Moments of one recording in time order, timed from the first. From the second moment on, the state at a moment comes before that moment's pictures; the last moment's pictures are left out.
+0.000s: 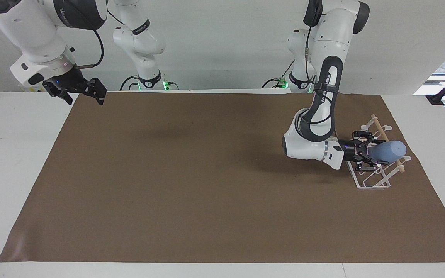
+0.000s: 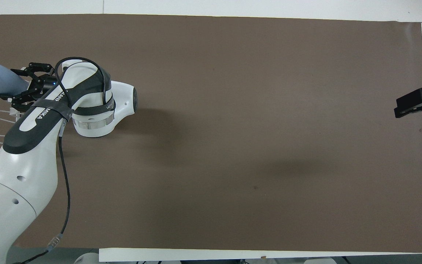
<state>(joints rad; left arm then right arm) -0.33 0.49 -0.08 -1.87 1.49 1.40 -2.12 -0.29 0.01 0.23 -1.55 -0.06 1.42 -0.05</state>
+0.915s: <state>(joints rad) -0.36 0.46 -0.10 -1.70 1.32 1.40 -2.08 -0.29 0.01 0.23 -1.55 -0.06 1.42 -0.05</state>
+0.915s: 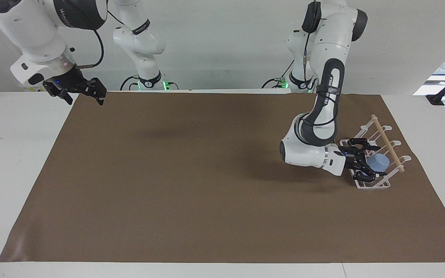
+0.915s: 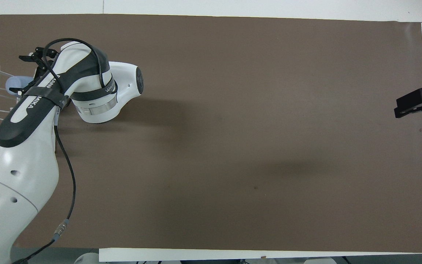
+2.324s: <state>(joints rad) 0.01 0.06 -0.09 -1.65 0.02 1.53 -0.14 -0.28 0.01 0.23 -1.55 -0.06 1.42 -0.05</state>
